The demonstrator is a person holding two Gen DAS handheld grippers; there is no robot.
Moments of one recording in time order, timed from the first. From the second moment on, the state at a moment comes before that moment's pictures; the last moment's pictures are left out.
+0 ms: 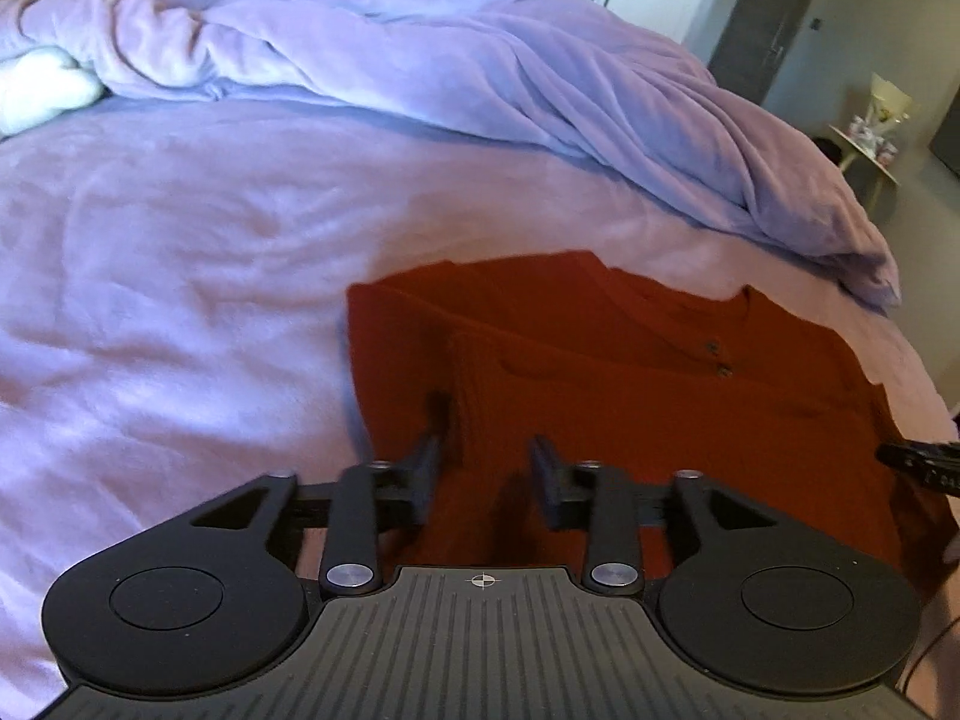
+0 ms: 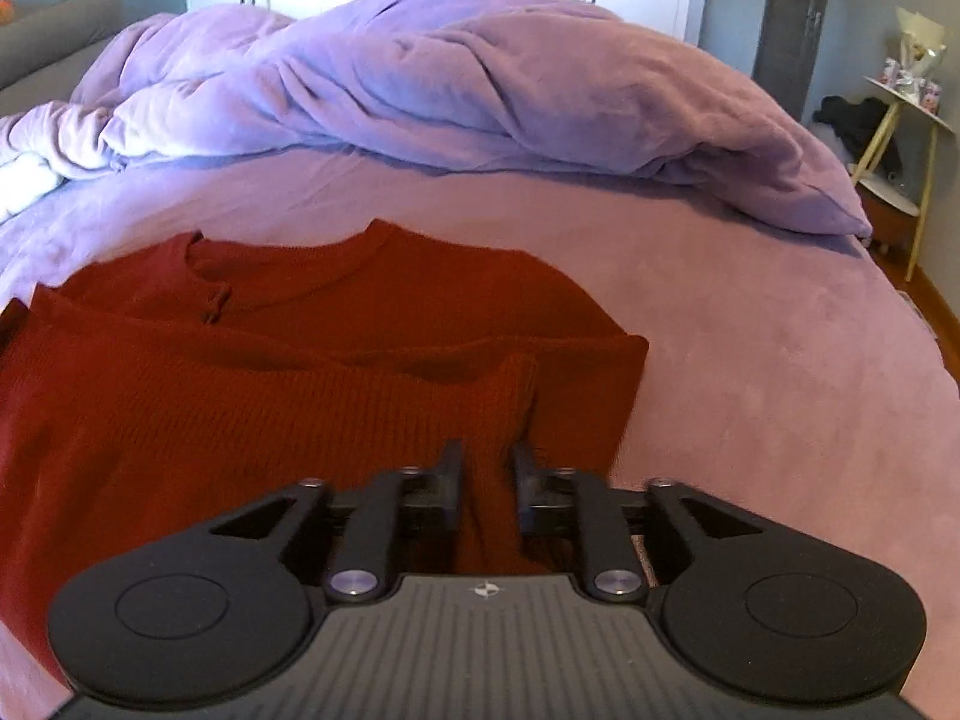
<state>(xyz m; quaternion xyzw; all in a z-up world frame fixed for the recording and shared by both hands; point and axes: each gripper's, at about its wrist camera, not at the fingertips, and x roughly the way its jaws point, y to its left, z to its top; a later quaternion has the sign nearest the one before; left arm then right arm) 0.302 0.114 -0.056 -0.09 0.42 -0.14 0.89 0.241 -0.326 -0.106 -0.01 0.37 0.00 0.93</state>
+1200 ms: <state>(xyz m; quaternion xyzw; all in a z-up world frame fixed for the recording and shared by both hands) 0.363 0.080 -0.020 -0.04 0.31 0.00 0.95 0.343 -0.290 -0.075 -0.13 0.25 -0.17 0.94</state>
